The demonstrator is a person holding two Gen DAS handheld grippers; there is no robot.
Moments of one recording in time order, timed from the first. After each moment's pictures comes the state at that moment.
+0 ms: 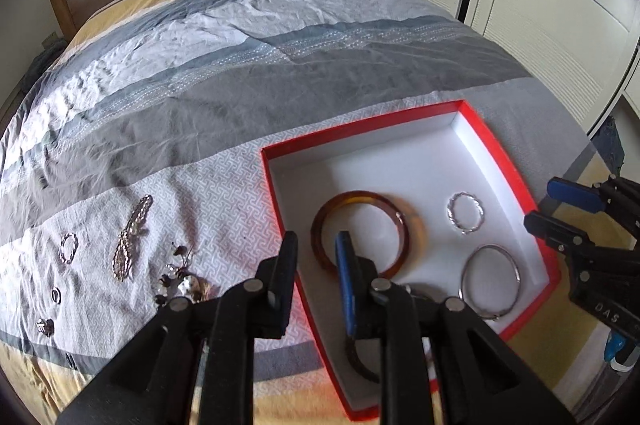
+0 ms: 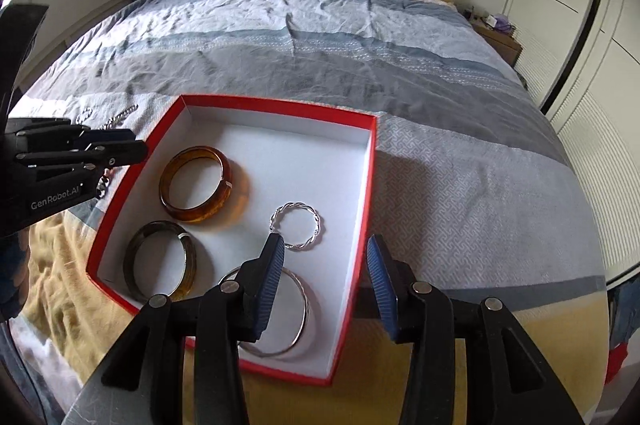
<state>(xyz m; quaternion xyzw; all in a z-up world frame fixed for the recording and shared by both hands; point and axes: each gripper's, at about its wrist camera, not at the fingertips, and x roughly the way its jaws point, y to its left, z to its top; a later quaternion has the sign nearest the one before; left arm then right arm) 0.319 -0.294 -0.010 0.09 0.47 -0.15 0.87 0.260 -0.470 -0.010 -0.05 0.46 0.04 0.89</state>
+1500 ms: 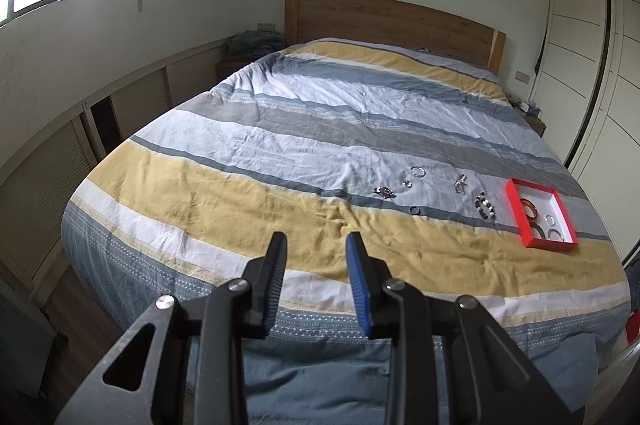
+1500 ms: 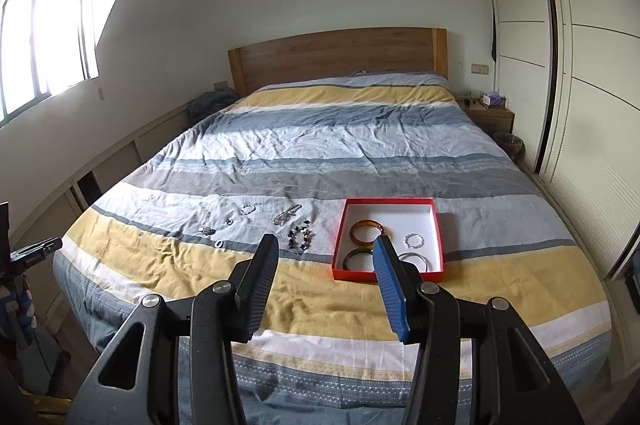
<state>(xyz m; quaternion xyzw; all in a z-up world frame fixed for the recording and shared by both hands) -0.059 0.150 0.142 -0.06 0.32 0.10 0.94 -0.027 -0.350 0.192 0.03 0.28 0.09 0.96</state>
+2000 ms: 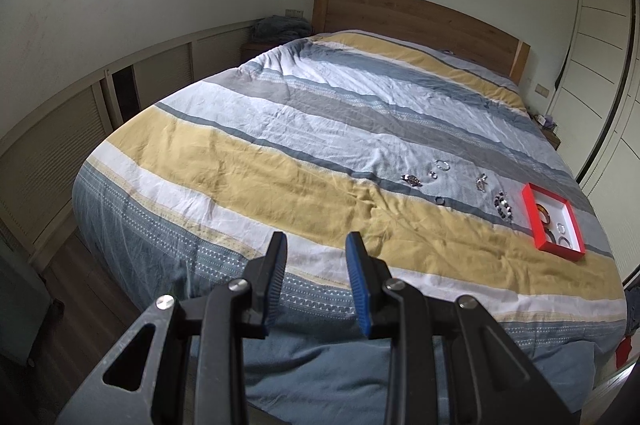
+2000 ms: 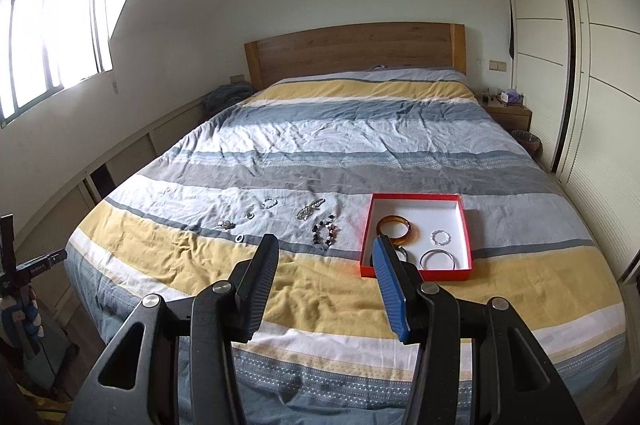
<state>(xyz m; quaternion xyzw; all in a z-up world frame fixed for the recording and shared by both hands) -0.081 0.183 0.116 -0.10 0.34 0.13 0.93 -0.016 -0.320 0.180 0.03 0.29 0.12 0.95</state>
